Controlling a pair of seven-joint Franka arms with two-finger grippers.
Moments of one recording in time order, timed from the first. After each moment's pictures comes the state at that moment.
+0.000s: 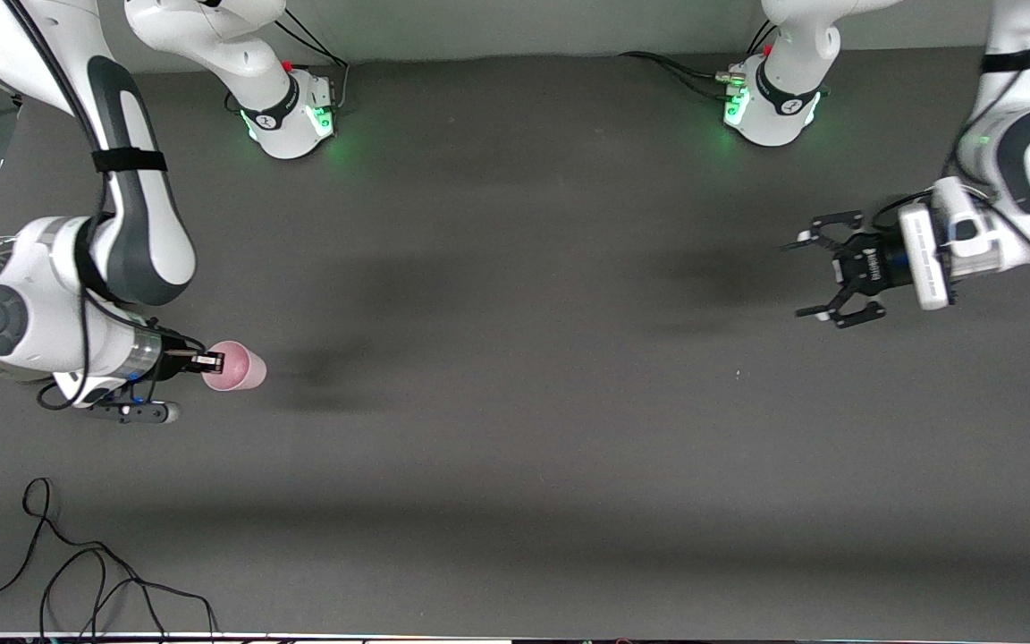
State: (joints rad) left arm 0.25 0.00 -0.07 -2.16 -1.01 1.73 1.65; right arm 0.32 0.33 -0.32 -1.91 0.16 2.13 0.03
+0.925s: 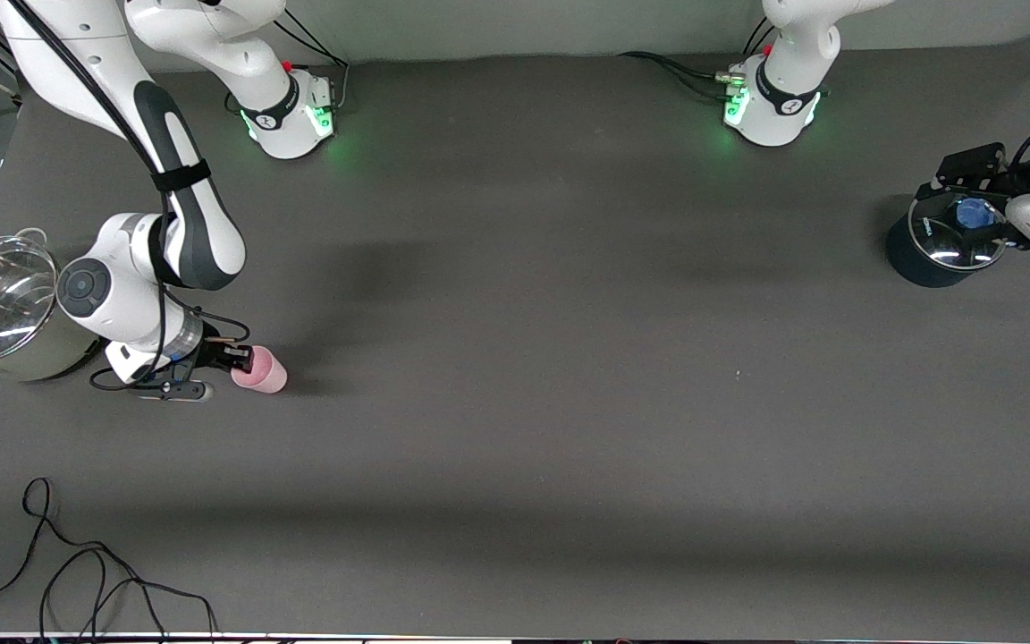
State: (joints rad) left arm 0.27 -0.06 -0.11 -1.77 -0.22 1.42 0.65; right arm 0.33 0.30 -0.32 -2.16 0.16 2.44 -0.01
